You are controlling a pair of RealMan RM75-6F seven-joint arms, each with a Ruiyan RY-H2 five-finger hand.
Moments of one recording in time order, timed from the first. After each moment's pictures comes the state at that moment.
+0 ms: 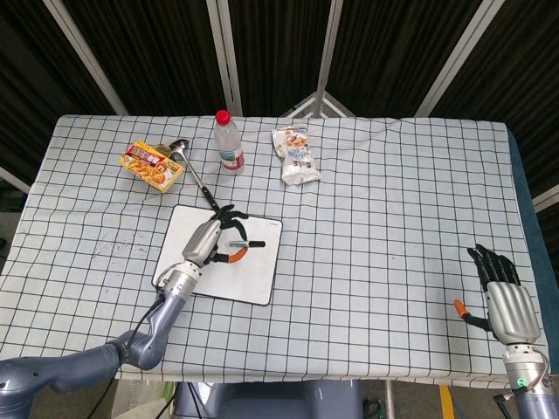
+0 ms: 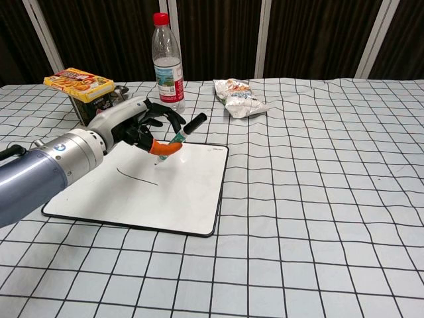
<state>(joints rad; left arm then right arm) -0.73 -1.85 -0.28 -1.16 1.25 0.96 -0.34 0.12 -1.12 0.08 -1.69 -1.39 1.36 0.02</state>
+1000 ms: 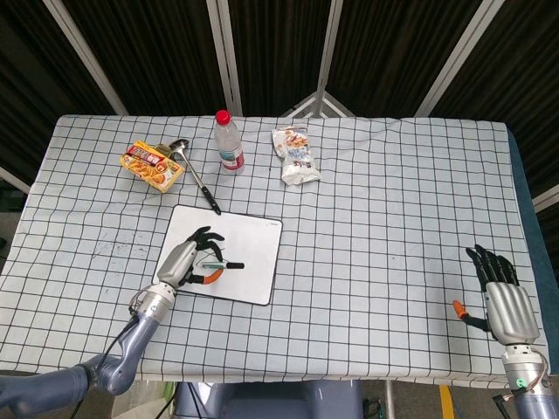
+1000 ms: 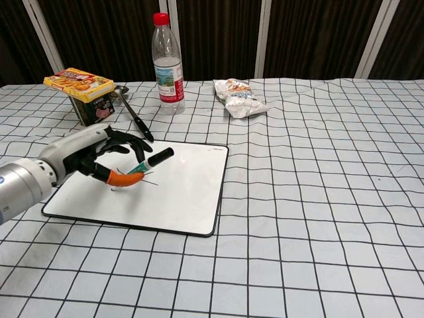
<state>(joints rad) -0.58 -1.70 -0.14 -1.34 1.29 1.02 -0.35 0.12 -1.13 0.08 -1.70 -1.39 1.36 0.02</state>
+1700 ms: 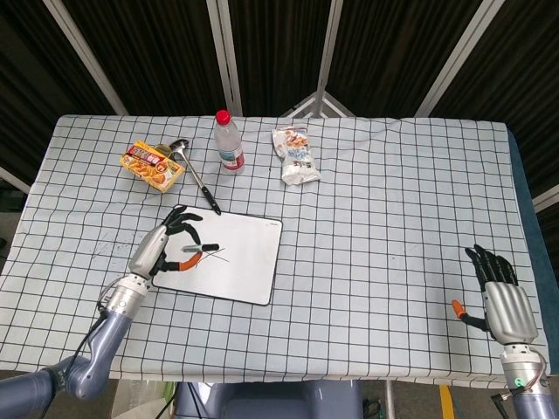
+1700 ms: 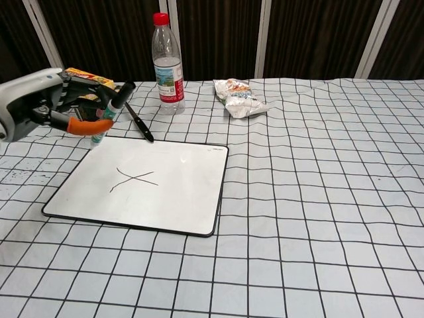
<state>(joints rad) -0.56 -1.55 -0.21 -1.52 1.27 1.08 -0.38 0.12 -1.13 0.08 -1.70 -1.38 1.36 0.01</state>
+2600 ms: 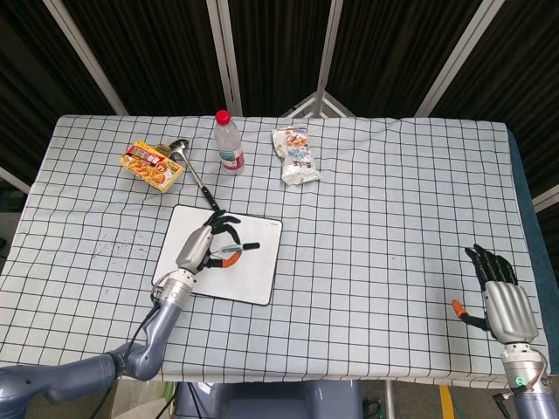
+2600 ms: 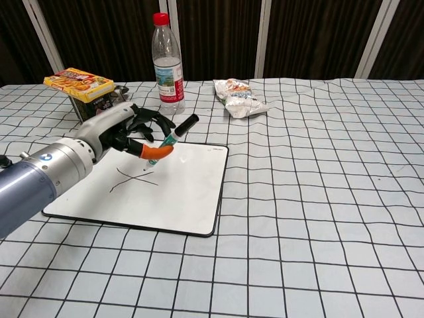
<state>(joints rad) -0.68 -1.85 -0.27 -1.23 1.21 1.01 -0.33 0.13 -1.12 0.08 -1.70 -1.38 1.35 0.03</state>
